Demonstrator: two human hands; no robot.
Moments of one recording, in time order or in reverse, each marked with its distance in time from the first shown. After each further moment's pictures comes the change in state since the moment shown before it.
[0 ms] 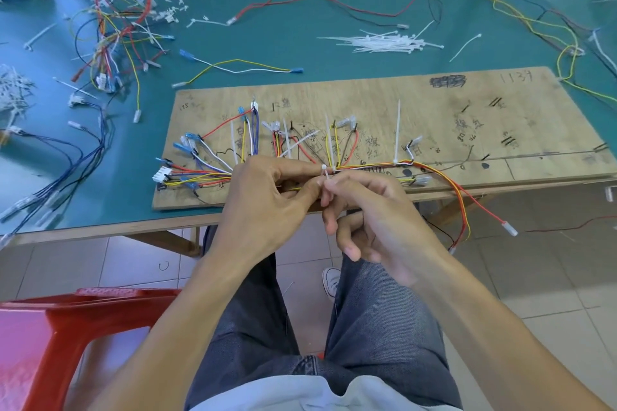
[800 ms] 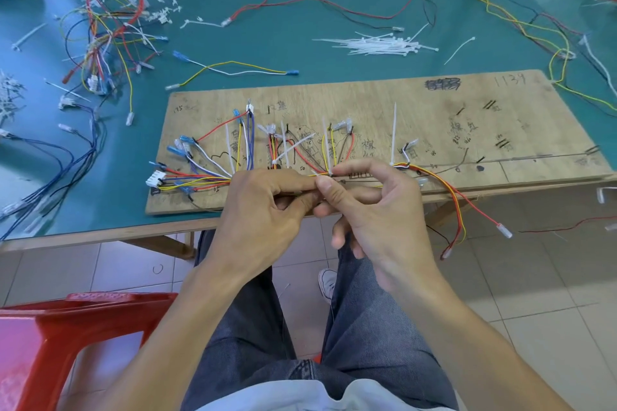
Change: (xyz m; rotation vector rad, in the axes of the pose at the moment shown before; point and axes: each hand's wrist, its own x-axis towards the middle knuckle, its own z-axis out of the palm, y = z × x) left_hand -0.006 -0.003 -0.003 0.080 -0.065 0.213; right_hand -0.002 0.006 0.015 -0.046 0.339 -0.198
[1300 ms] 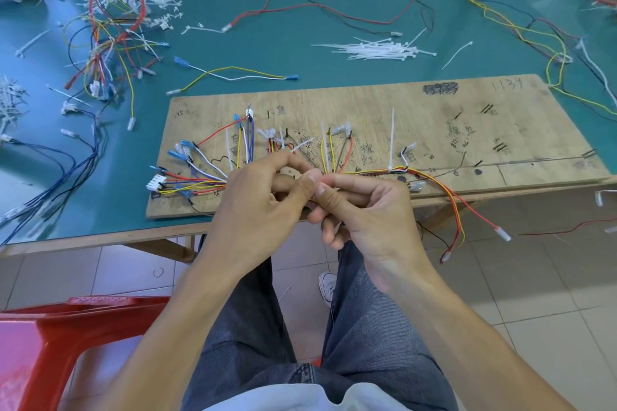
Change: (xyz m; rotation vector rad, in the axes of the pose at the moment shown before) left_hand 0.006 0.011 -0.007 -0.143 -0.059 -0.210; right_hand 0.006 0.005 0.001 0.160 -0.114 0.019
